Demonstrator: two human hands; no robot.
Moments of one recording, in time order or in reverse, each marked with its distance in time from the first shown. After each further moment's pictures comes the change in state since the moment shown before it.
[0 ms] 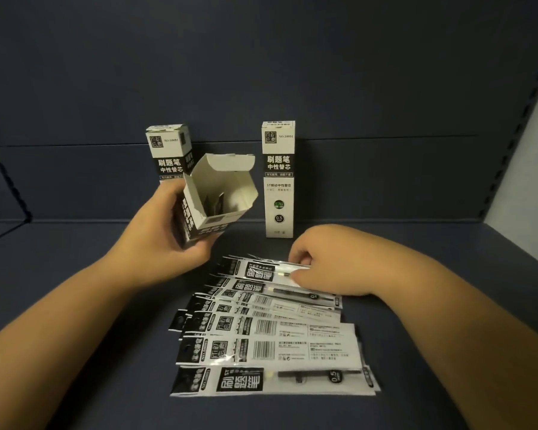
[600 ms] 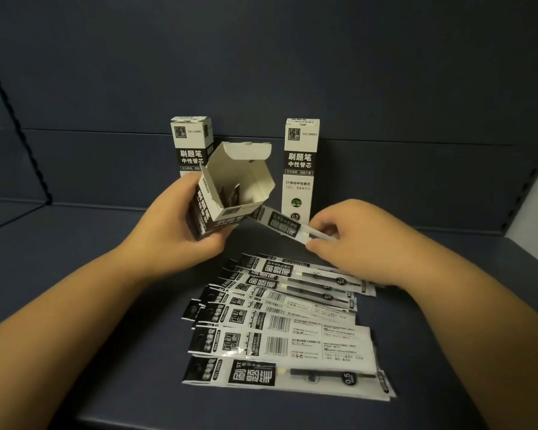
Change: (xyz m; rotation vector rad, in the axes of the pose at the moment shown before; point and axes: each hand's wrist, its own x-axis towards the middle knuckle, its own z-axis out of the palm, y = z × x) left_hand -0.004 -0.001 -0.004 0.006 0.006 0.045; right_hand -0.005 -0.004 -0.013 0.173 0.232 0.014
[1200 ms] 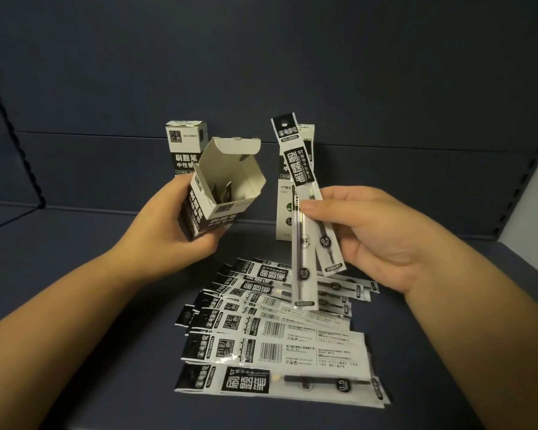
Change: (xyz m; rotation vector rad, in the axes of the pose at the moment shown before) left_hand 0.002 -0.010 0.000 0.020 0.030 -0.005; right_hand -0.006 -0.008 -0.012 1.192 -0.052 0.163
